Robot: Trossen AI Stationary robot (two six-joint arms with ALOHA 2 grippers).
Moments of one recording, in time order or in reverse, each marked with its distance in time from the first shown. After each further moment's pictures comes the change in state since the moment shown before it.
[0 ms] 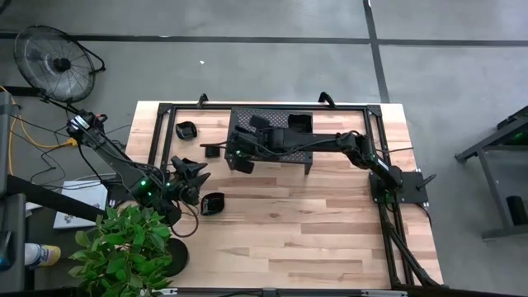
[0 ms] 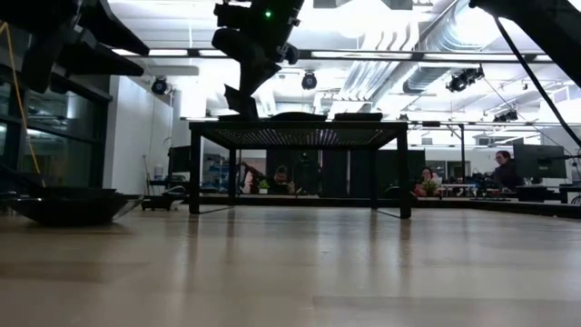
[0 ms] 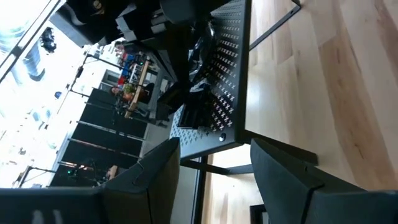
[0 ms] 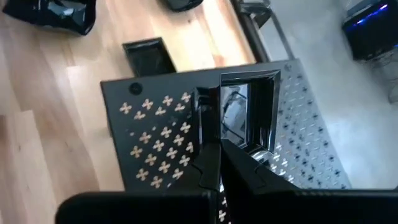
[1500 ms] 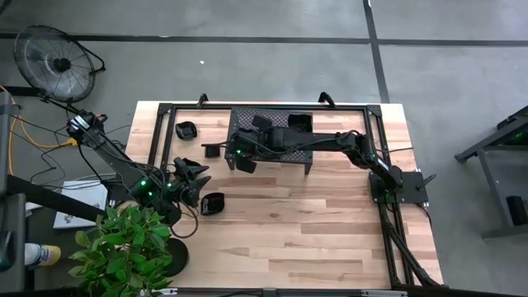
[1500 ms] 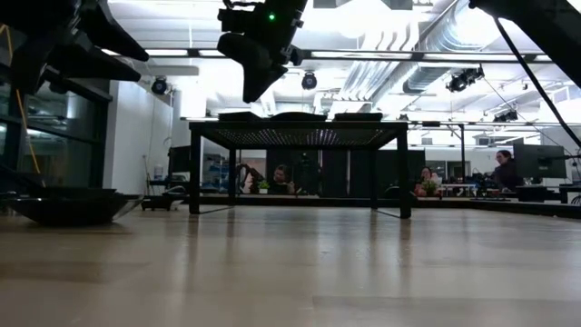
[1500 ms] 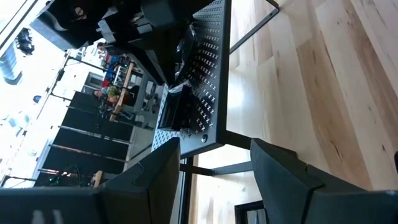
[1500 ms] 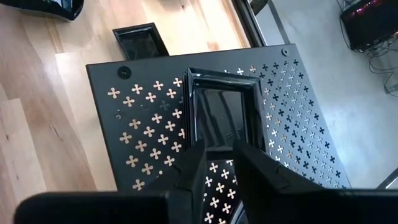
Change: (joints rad) left arm 0.000 0.000 -0.001 -0.001 0.071 -0.002; right arm -0.008 0.000 0.000 -0.049 0.006 0.025
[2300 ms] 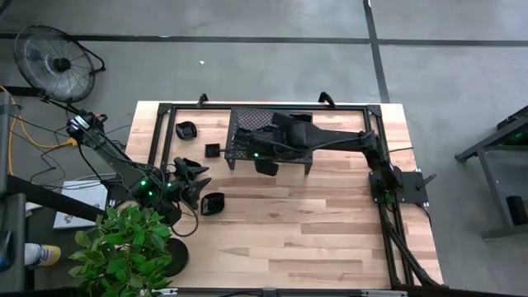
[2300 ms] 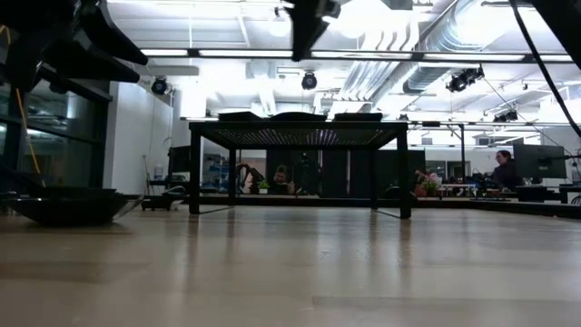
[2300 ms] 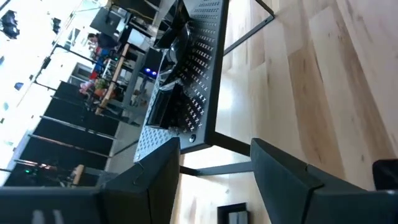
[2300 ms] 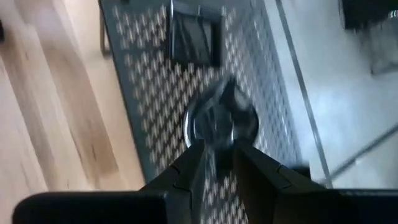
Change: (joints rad) left arm 0.000 0.000 0.000 -0.001 0.030 -0.089; right arm 0.064 -0.126 0.085 -0.403 0.031 0.062
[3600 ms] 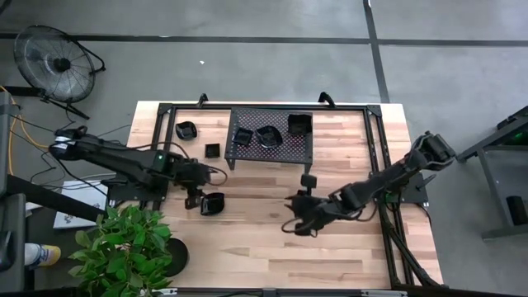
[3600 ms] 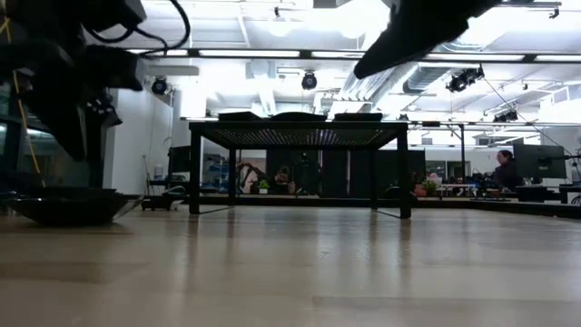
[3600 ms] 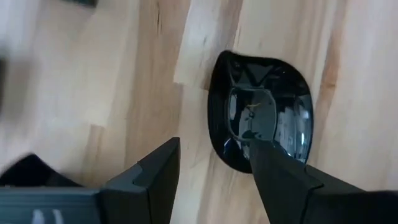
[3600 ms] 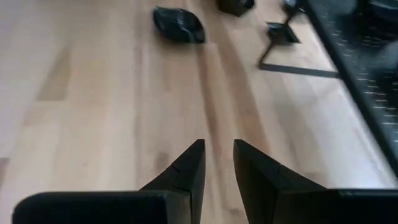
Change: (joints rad) left arm 0.609 0.025 0.000 -0.150 1.207 -0.374; right arm 0.458 -0.565 -1.307 1.141 0.042 0.121
